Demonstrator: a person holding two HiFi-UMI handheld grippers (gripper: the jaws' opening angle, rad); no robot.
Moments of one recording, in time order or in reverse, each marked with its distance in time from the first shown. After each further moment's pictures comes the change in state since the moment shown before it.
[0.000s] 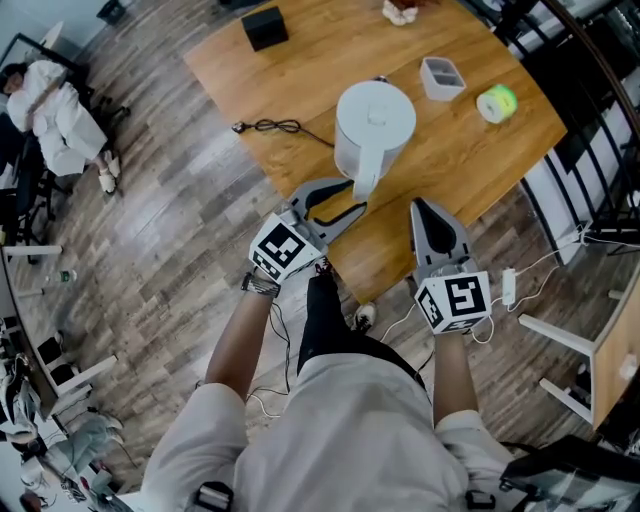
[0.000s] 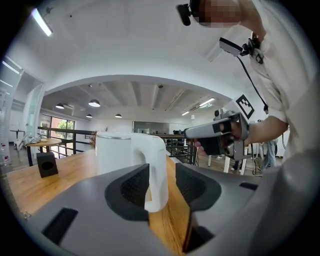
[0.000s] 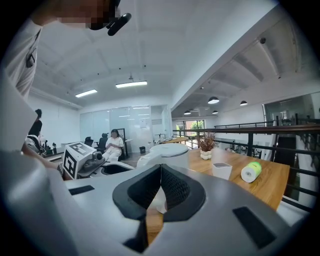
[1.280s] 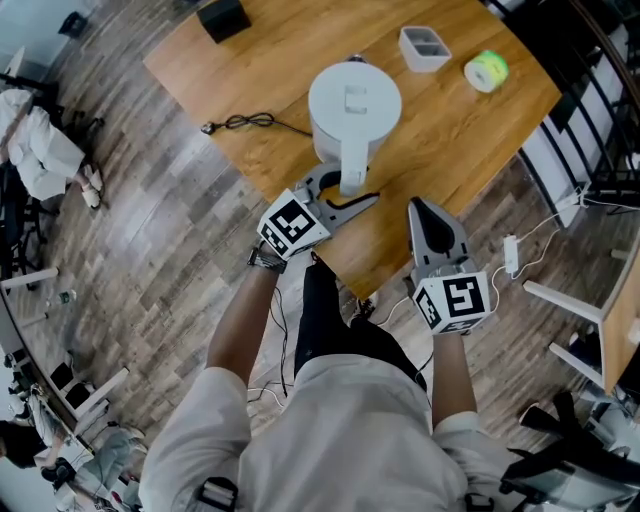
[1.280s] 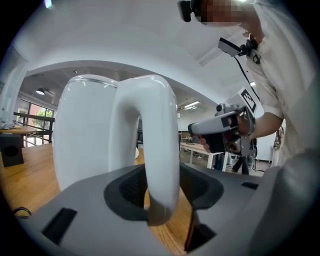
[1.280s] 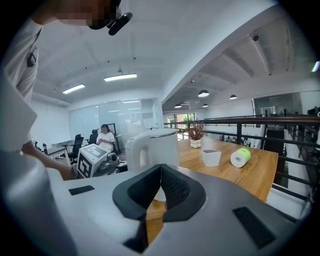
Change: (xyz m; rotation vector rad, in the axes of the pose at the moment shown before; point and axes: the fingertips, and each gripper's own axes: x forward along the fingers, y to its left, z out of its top) left arm 0.071 -0.007 -0.048 -0.033 0.027 -0.243; right arm 0.000 -0.025 -0.045 0.066 0.081 -0.100
